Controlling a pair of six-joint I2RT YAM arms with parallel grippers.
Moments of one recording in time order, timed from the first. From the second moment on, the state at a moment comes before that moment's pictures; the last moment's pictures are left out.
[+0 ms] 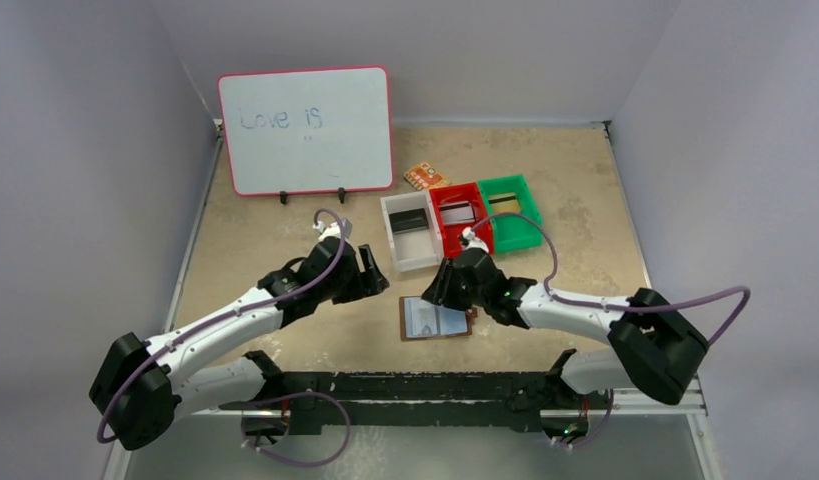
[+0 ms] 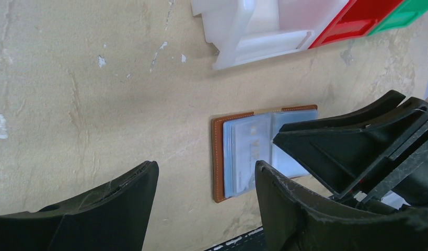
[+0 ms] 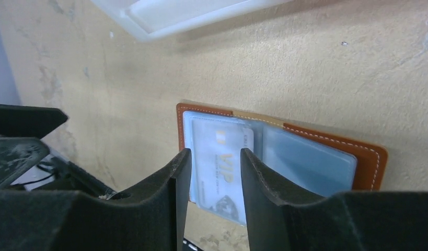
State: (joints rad) left arm -0.74 1.06 0.62 -0.33 -0.08 -0.91; right arm 0.83 1.30 0.51 0.06 0.02 0.98
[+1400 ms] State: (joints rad) left arm -0.84 1.13 0.61 -0.20 -0.05 -0.96; right arm 0.76 1.61 0.47 0.46 -0.20 1.05
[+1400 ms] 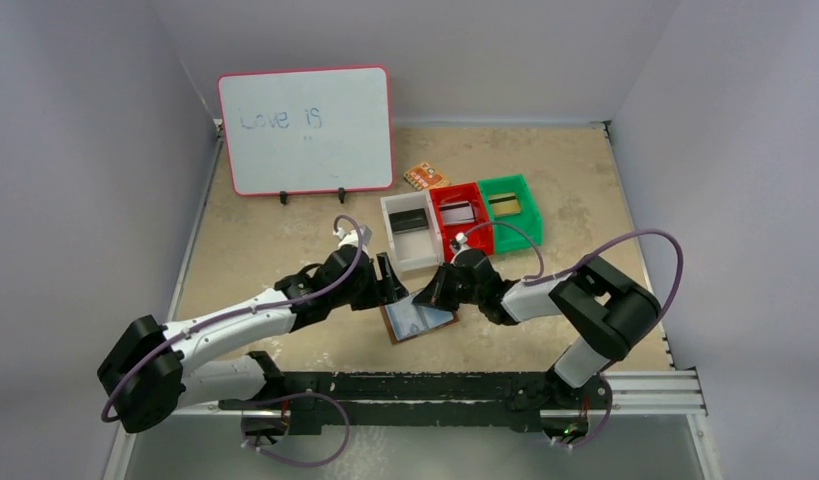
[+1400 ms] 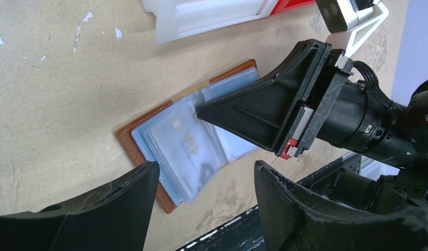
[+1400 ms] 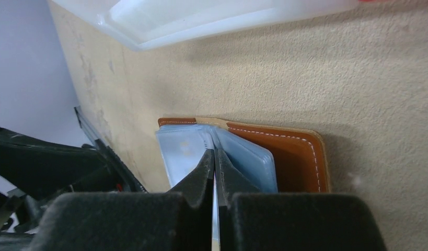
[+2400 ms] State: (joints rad) left arm -0.90 1.30 0.59 -0.15 -0.08 -1.01; right arm 0.78 1.45 0.48 0.18 -0.19 0.87
